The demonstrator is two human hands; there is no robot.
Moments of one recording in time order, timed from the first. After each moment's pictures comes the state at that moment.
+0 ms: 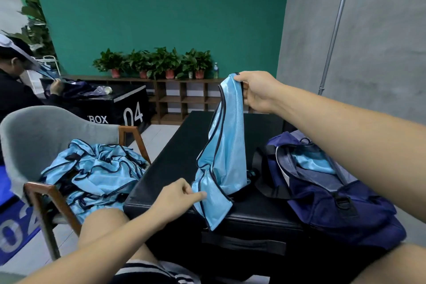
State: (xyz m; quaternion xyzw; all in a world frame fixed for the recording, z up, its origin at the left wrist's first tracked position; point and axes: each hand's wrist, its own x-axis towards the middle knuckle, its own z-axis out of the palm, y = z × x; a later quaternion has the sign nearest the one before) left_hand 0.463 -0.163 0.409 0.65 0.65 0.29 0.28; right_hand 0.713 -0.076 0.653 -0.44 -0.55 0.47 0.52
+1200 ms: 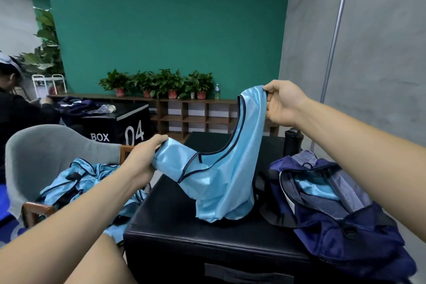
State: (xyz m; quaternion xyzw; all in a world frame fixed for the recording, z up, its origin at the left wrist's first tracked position) left_hand 0.412 -0.115 0.555 0.43 0.46 0.58 0.51; right_hand 0.760 -0.104 0.698 -0.39 -0.49 0.54 0.57
